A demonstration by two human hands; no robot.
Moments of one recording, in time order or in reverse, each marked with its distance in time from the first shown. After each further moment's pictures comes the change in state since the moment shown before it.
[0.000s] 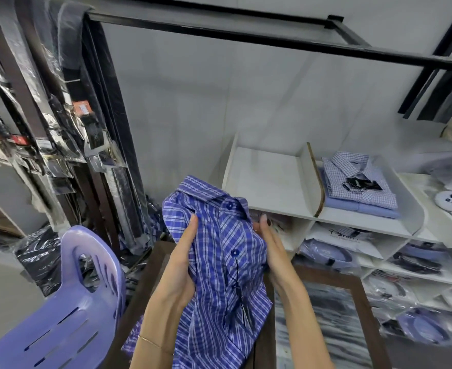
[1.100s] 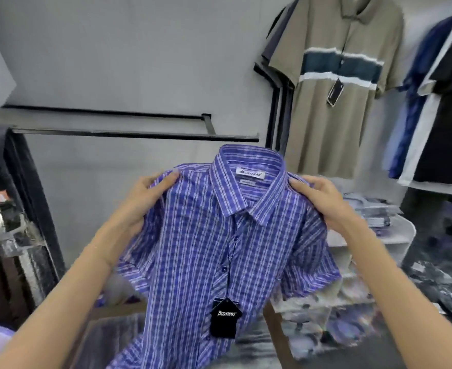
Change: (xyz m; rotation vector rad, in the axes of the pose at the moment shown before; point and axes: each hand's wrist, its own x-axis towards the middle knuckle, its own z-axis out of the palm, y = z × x) left_hand -0.032 0.065 0.170 0.671 -0.293 0.410; right_hand -0.192 -0.176 -0.239 -0.228 0.387 -0.514
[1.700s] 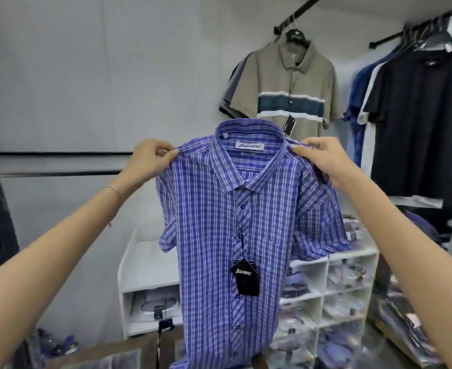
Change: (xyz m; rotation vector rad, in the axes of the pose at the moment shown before) left_hand 0.040 0.106 0.066 0.720 0.087 0.528; right_hand -0.010 -0.099 -0.099 -0.171 0.257 -0.234
